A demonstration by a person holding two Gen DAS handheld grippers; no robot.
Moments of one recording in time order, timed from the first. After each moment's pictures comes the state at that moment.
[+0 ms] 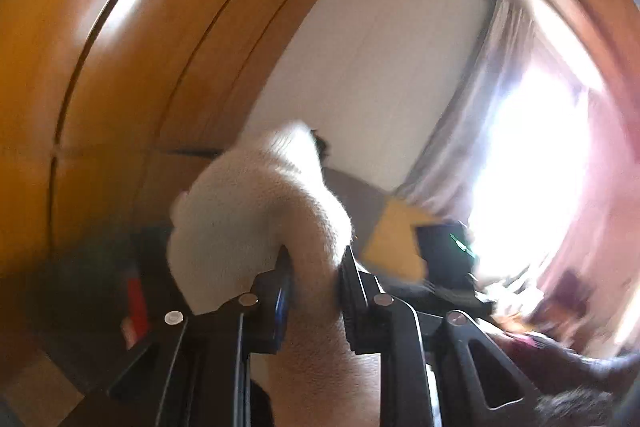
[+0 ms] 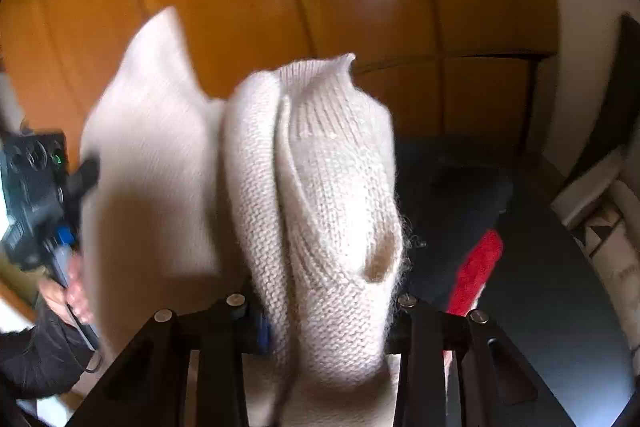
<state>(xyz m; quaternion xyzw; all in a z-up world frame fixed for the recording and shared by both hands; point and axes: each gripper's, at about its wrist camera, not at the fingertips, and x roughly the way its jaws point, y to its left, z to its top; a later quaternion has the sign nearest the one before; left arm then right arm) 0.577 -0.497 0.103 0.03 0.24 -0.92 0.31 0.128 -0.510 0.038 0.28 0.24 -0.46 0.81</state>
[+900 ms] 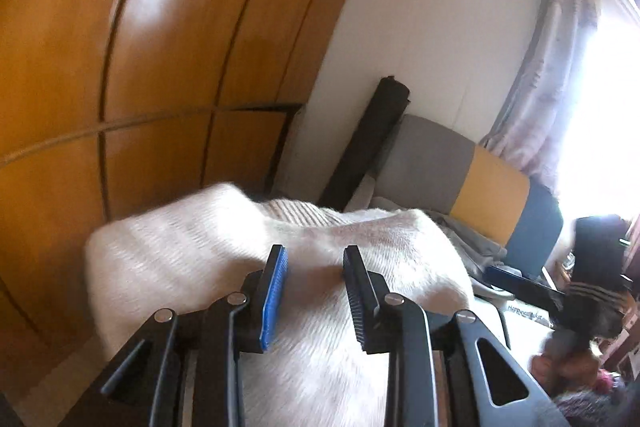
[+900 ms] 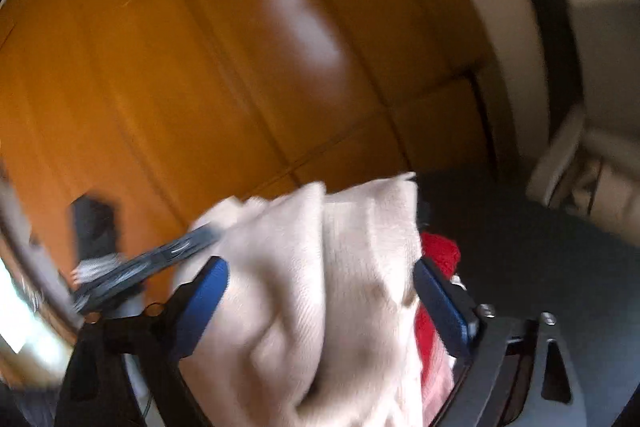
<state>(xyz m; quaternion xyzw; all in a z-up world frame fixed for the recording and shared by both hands) 0.535 -0.536 0.059 0.13 0.25 -0.86 0.42 0.069 -0.418 0.006 0.28 0.07 -0.50 0.82</state>
